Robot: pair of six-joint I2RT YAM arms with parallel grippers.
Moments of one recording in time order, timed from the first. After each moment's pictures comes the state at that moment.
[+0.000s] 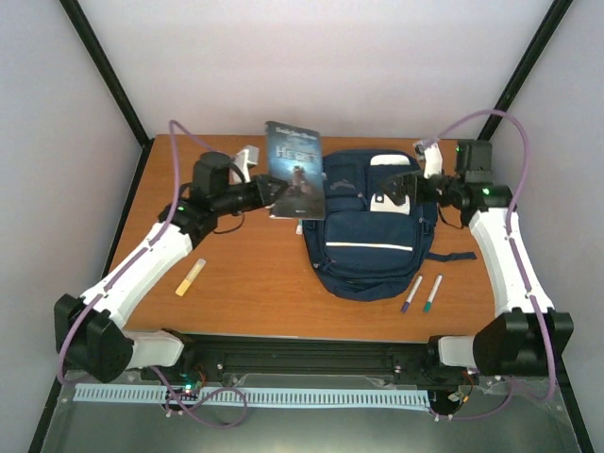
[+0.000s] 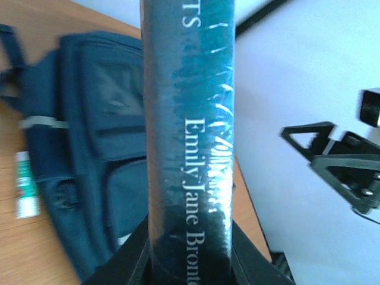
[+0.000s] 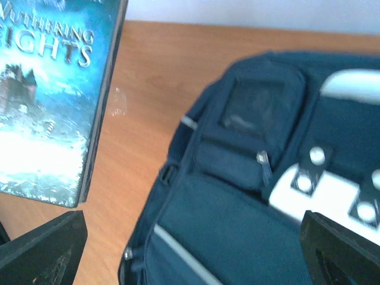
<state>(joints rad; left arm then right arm) -0.43 1.27 1.14 -0.31 0.41 -0.73 0.03 1.35 1.33 -0.69 -0.68 -0.06</state>
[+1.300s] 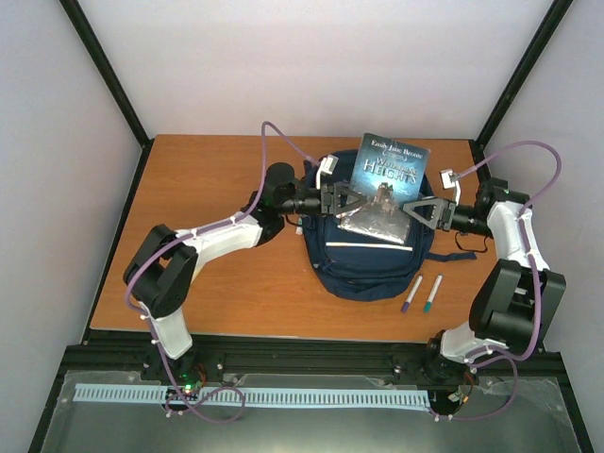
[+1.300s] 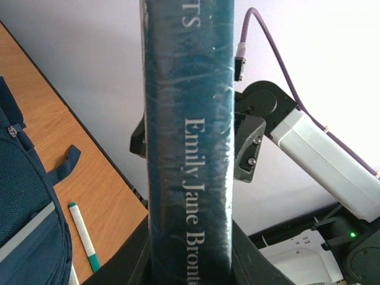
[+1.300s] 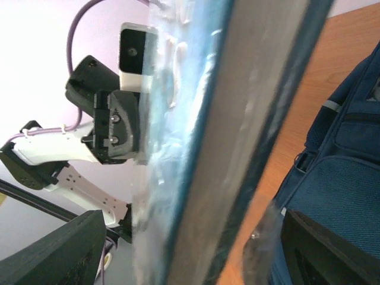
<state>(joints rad) -0.70 1.76 1.19 0.60 0.83 -1.05 -0.31 1.51 1.18 -1.19 -1.51 -0.67</state>
